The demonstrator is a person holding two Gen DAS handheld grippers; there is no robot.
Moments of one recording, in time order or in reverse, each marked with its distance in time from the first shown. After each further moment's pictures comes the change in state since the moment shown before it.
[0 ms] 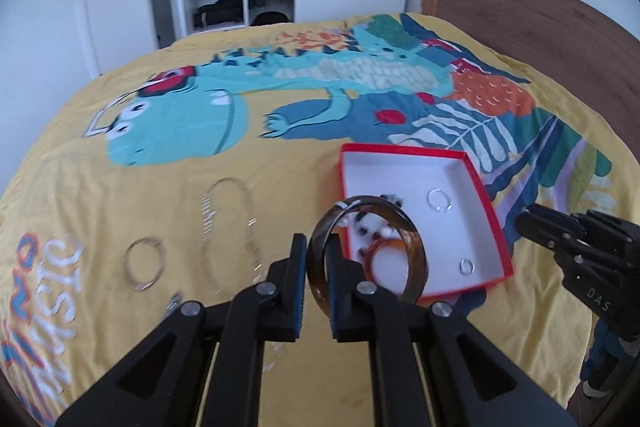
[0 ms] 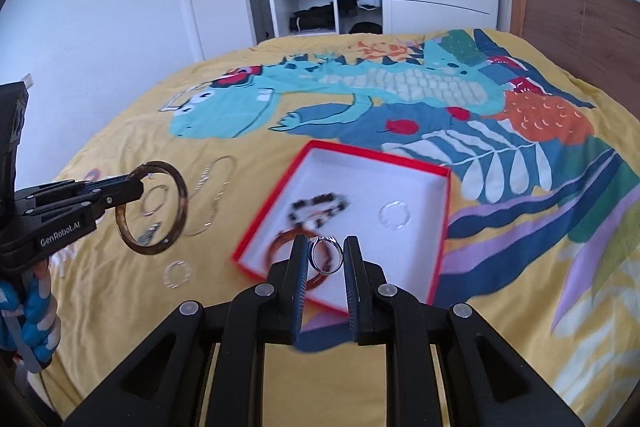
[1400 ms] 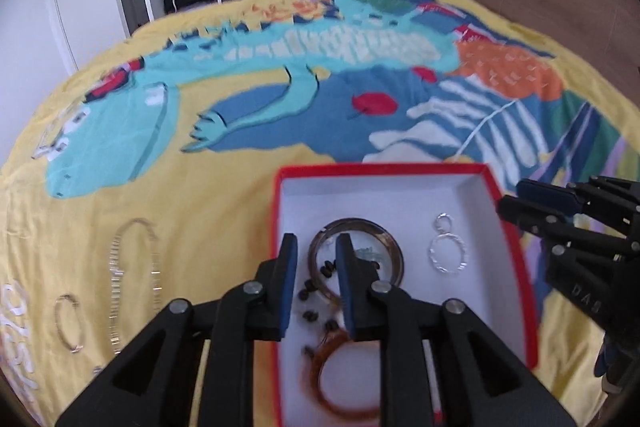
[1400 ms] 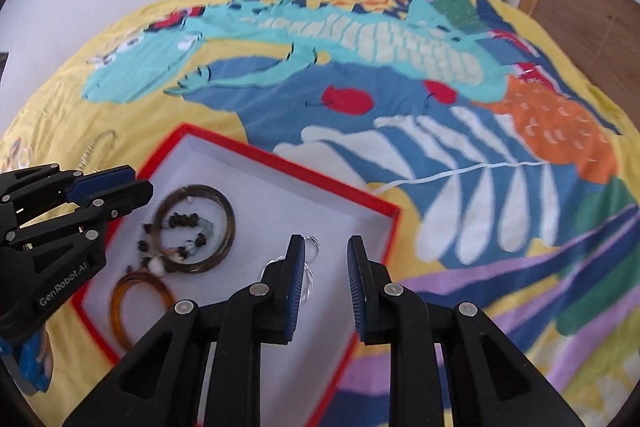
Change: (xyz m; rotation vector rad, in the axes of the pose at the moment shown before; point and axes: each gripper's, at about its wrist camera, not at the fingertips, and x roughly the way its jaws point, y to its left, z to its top) left arm 0.105 -0.048 0.046 0.034 0.082 0.012; right arm 0.101 -0.071 0.055 -0.080 0.176 -0.122
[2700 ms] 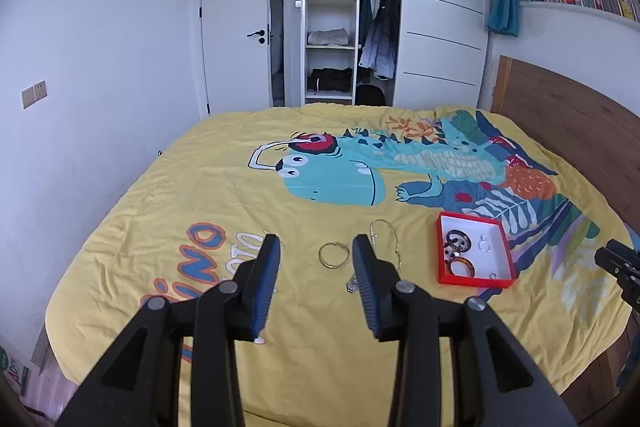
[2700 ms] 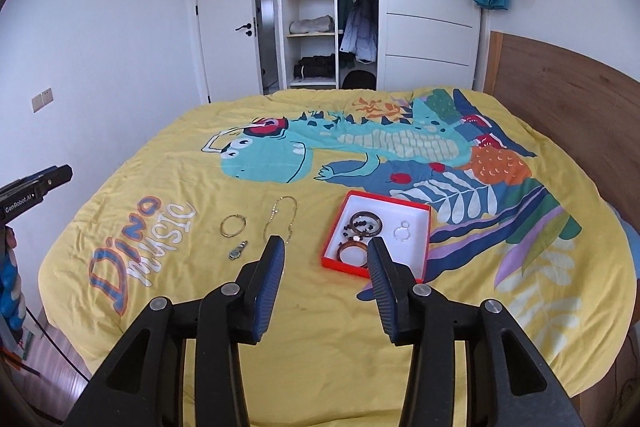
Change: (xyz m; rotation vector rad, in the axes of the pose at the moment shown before) left arm -0.443 0.198 -0.164 -0.240 -0.310 0.241; right arm -0.368 0.170 -0.116 0.100 -0.321 0.061
